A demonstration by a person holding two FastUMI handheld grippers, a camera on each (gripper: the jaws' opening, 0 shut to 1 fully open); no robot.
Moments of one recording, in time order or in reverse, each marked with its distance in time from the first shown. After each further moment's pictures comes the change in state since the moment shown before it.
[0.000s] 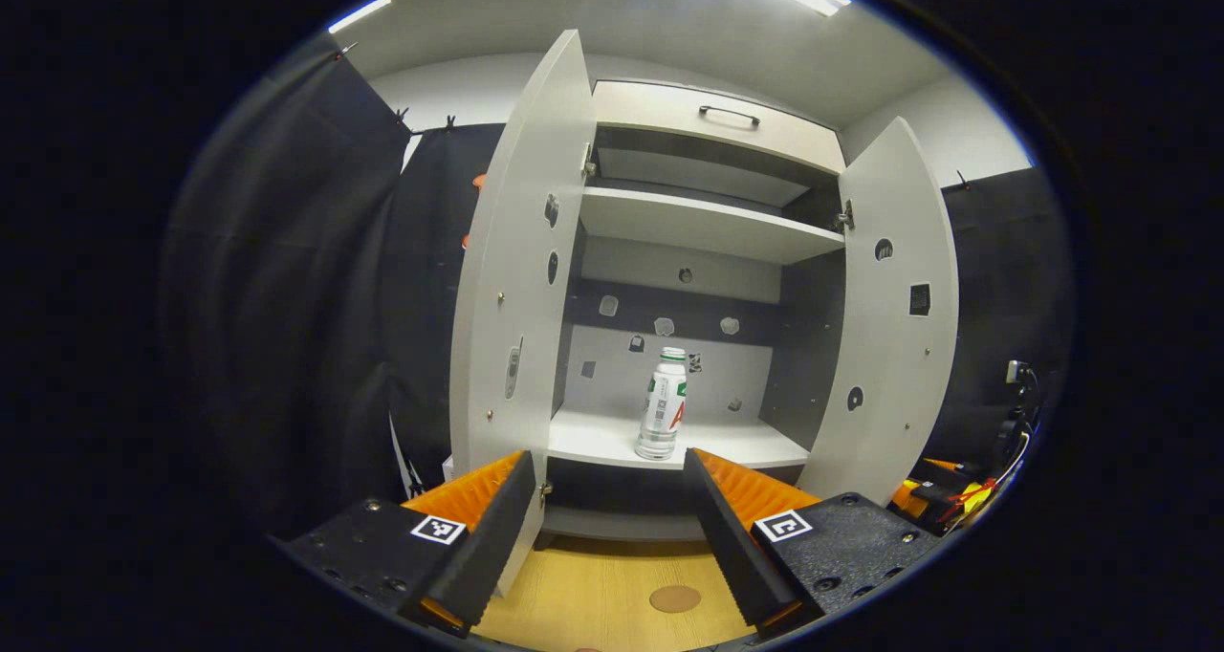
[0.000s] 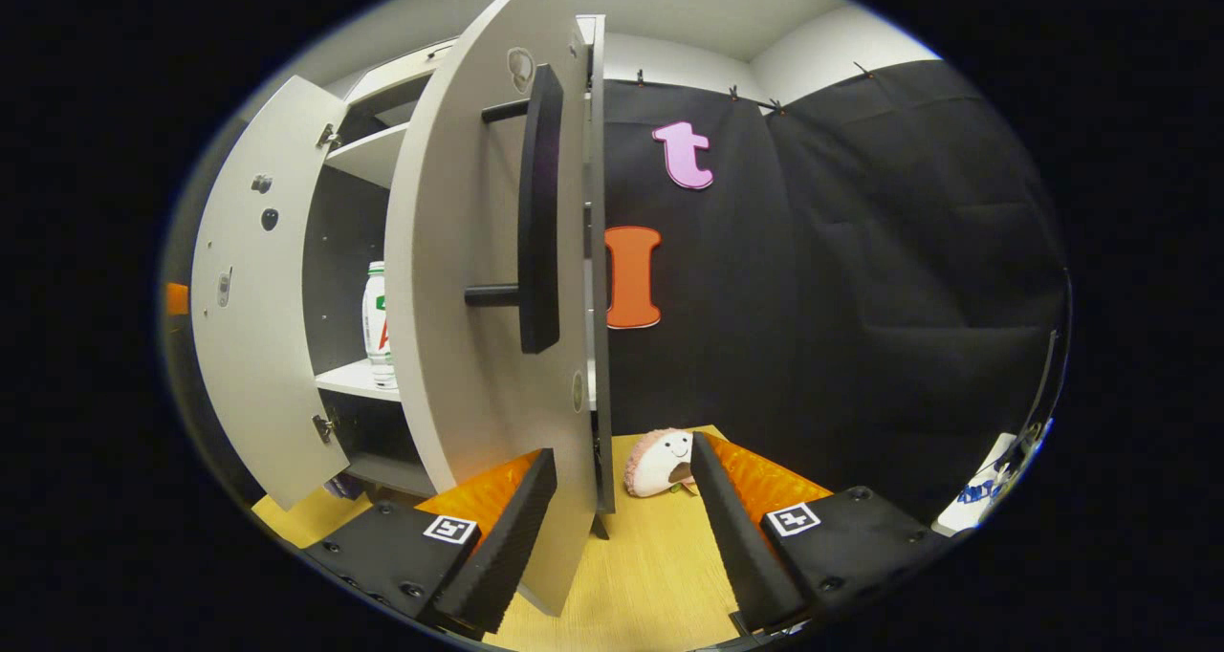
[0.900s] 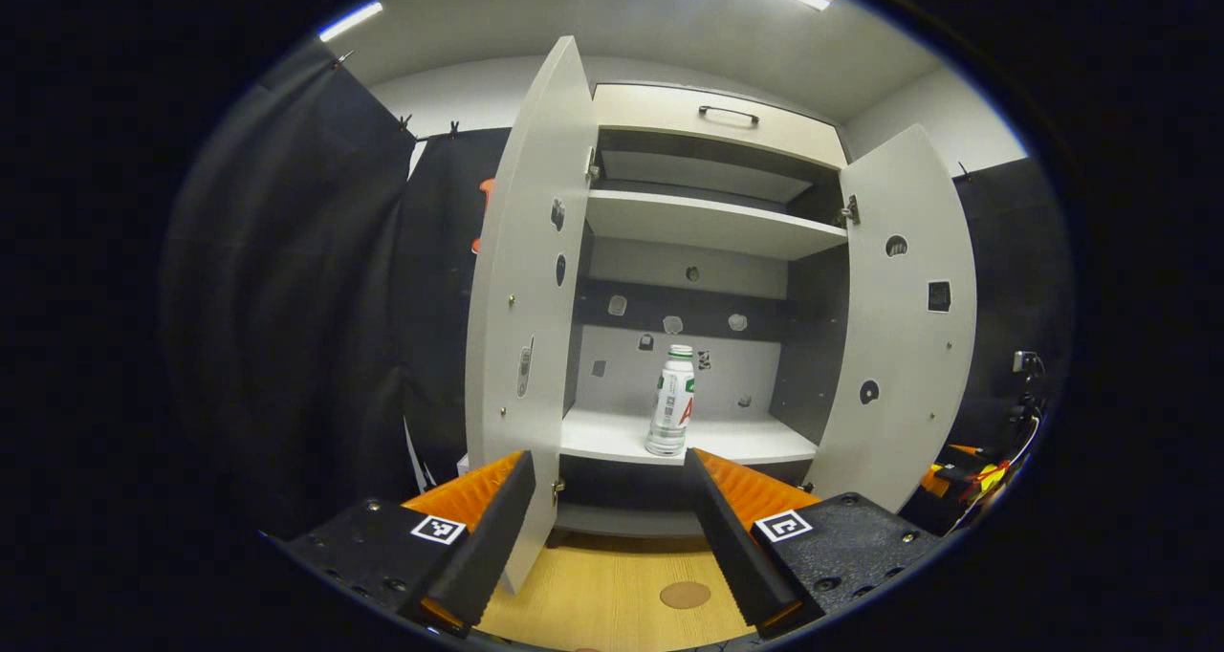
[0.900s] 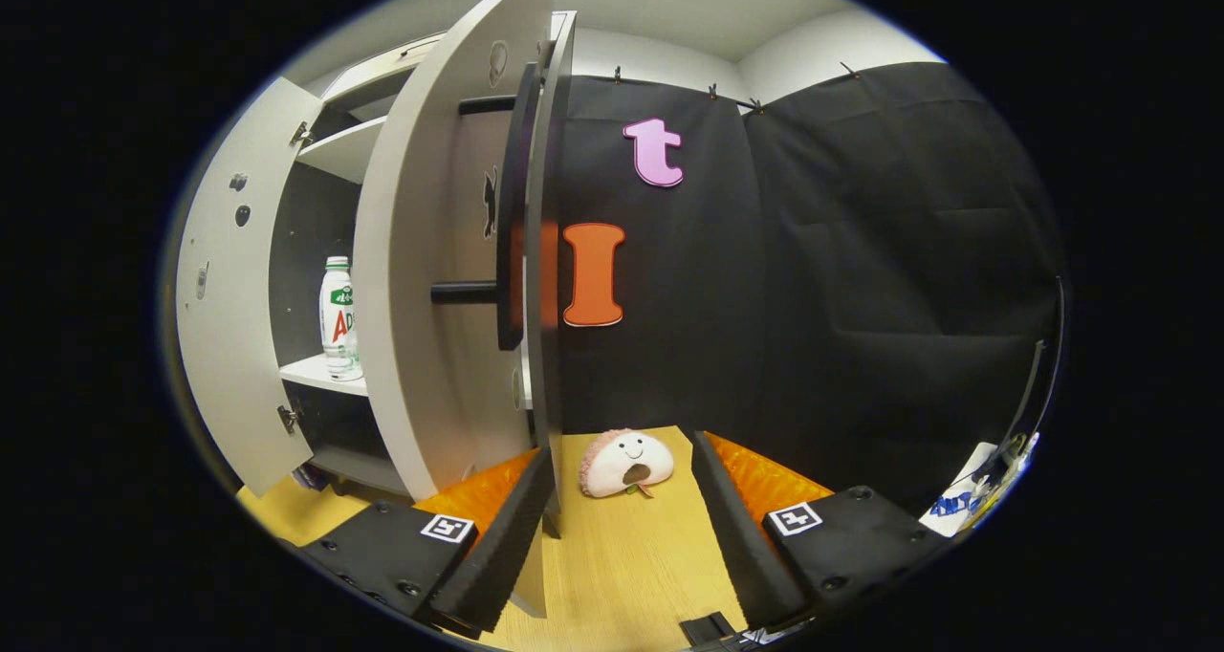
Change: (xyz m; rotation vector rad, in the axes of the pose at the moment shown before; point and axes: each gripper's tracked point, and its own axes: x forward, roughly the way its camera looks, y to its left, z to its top) left arm -0.011 -0.001 0.001 0.029 0.004 0.029; right arm 0.006 -0.070 0.001 -0.008 0.011 -0.077
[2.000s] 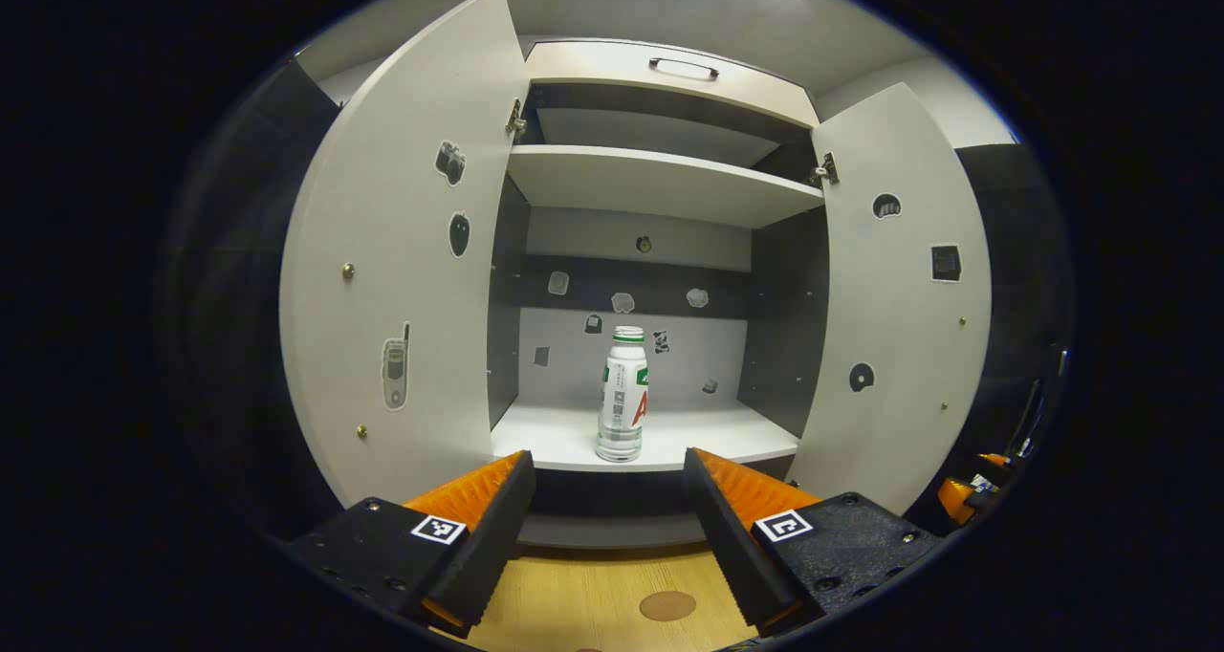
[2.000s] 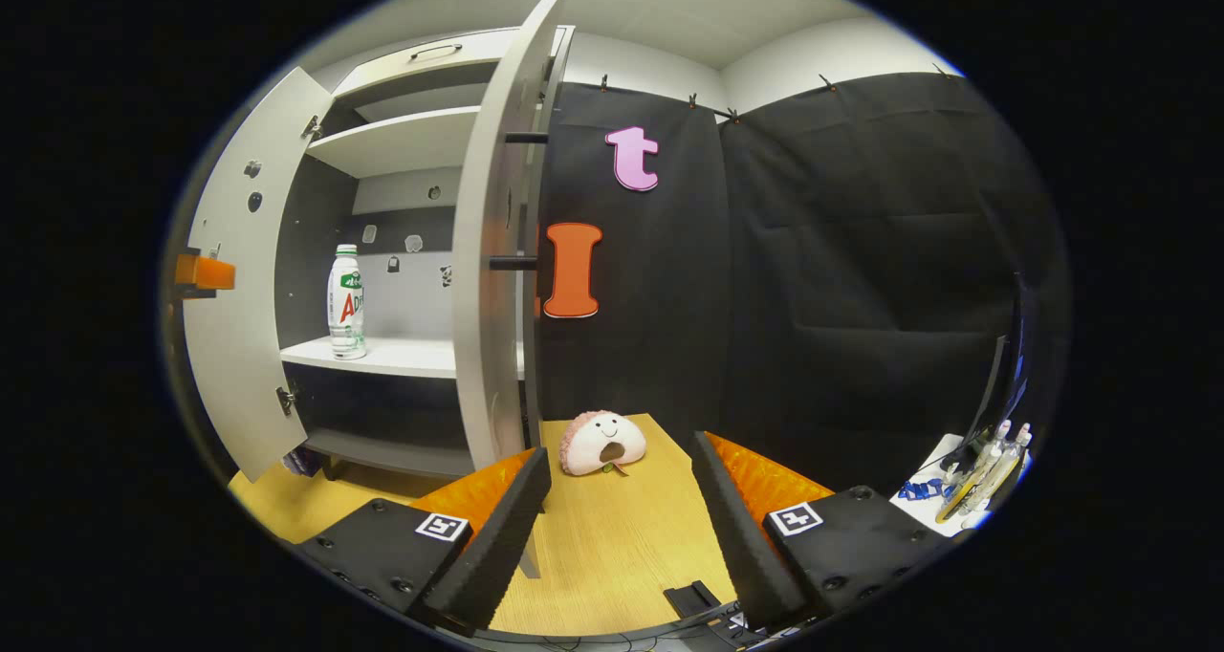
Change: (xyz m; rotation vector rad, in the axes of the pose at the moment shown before) left arm 0.070 -0.058 -0.022 0.023 0.061 -0.146; right arm -0.068 -0.007 -0.024 0.006 0.013 -0.091
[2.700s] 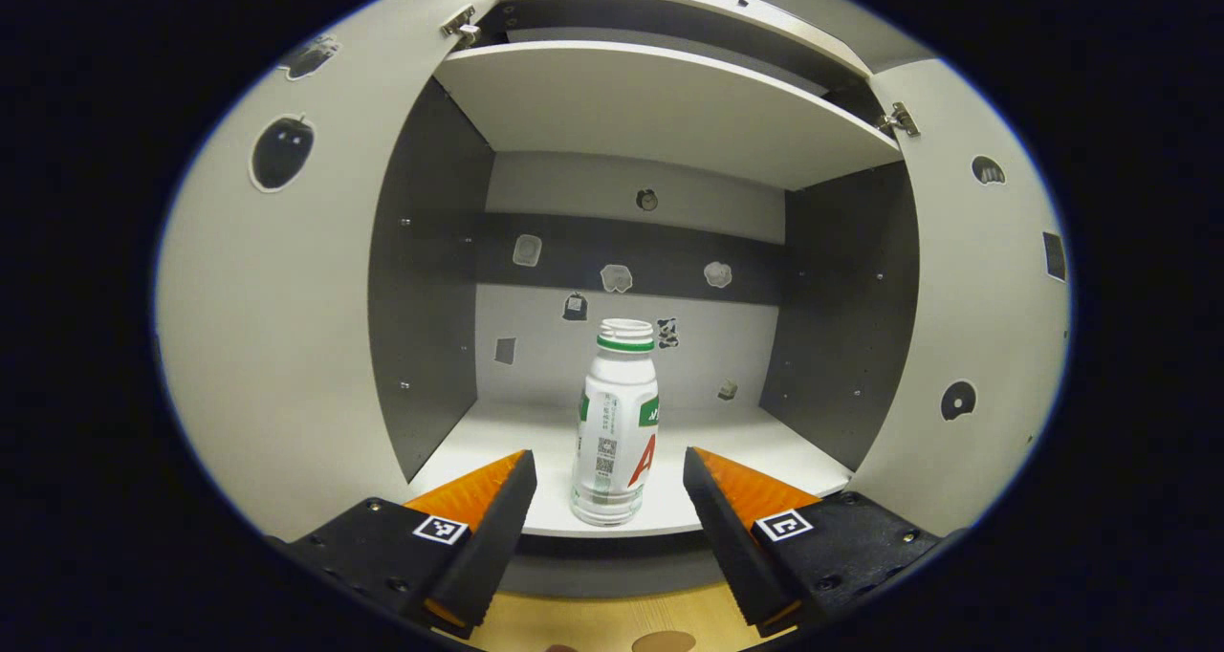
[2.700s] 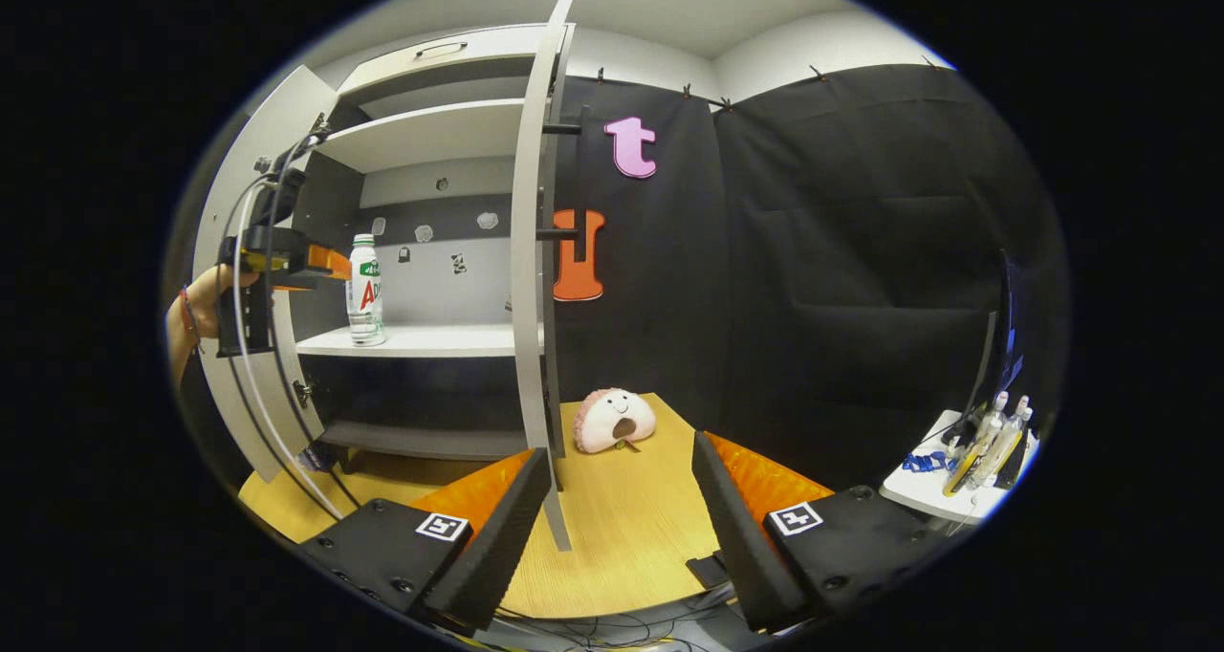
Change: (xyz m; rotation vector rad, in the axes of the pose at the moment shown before) left arm 0.170 -0.001 -0.013 -0.007 0.077 -0.012; right arm -0.047 0.027 -0.028 0.020 0.031 -0.017
